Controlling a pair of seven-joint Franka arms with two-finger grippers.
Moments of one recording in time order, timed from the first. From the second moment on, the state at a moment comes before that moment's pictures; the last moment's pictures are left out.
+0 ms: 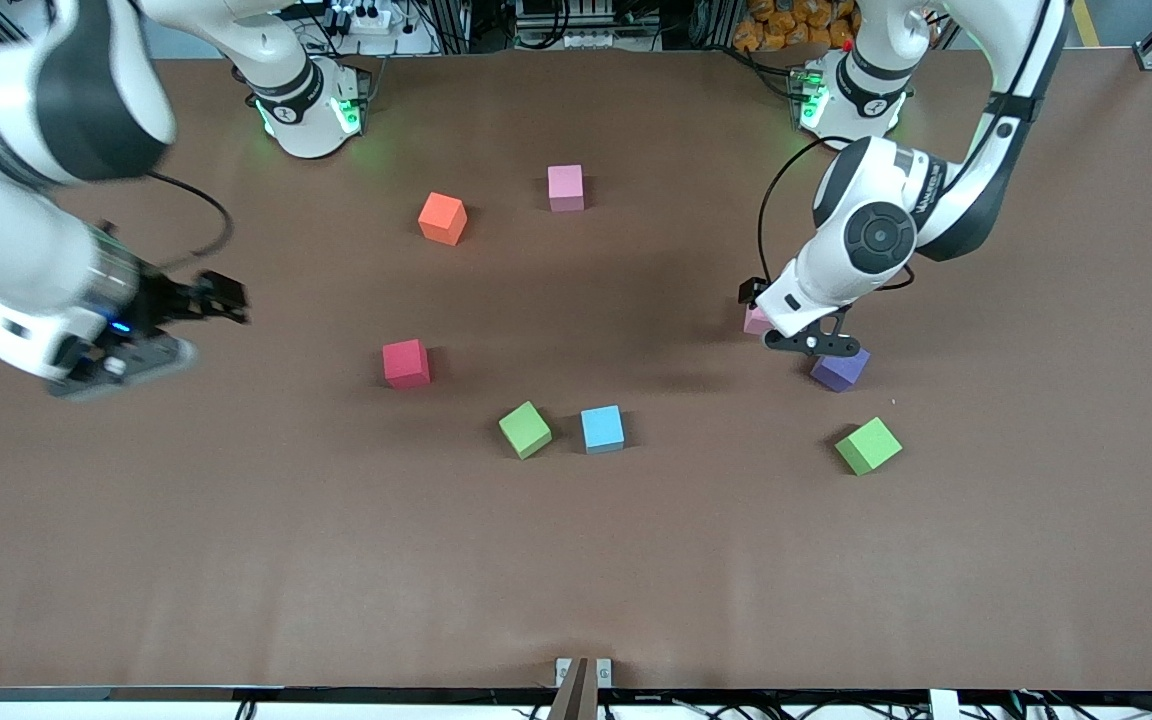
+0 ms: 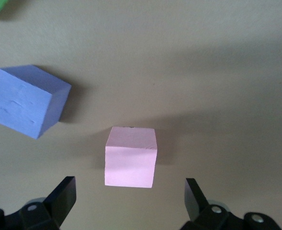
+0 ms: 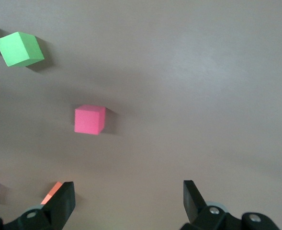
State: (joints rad) left arm -0.20 0.19 -0.23 -2.19 -0.03 2.18 -0.28; right arm 0.30 0.26 -0.13 -1.50 0.08 1.61 -0.17
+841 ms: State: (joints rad) left arm -0.20 0.29 -0.24 -2.27 0.03 2.35 -0.30; right arm 0.45 0.50 -0.13 -1.57 0.12 1.87 -0.15
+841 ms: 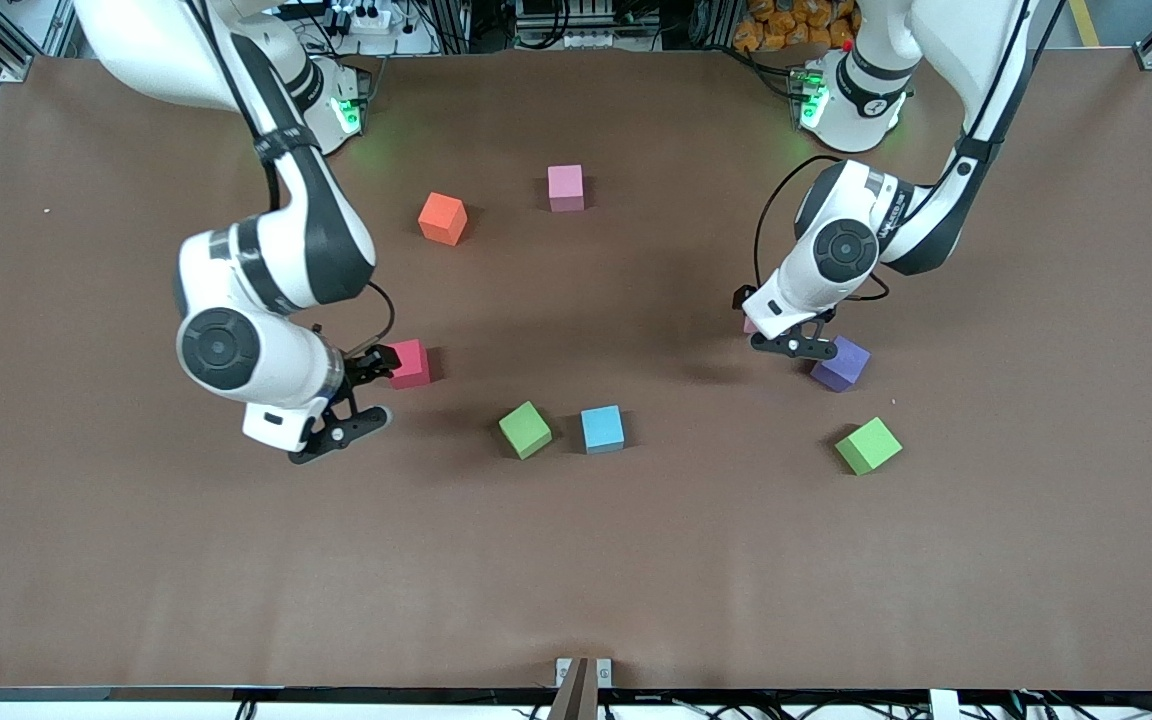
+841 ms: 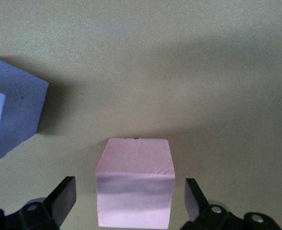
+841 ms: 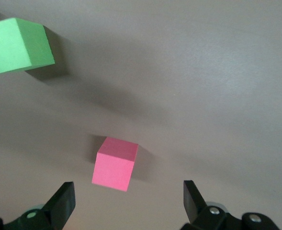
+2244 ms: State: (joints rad) left arm -0.42 0.36 -0.41 -2.12 0.03 2.45 -0.71; right arm 0.50 0.47 -0.13 -1.89 0.12 2.21 -0.12
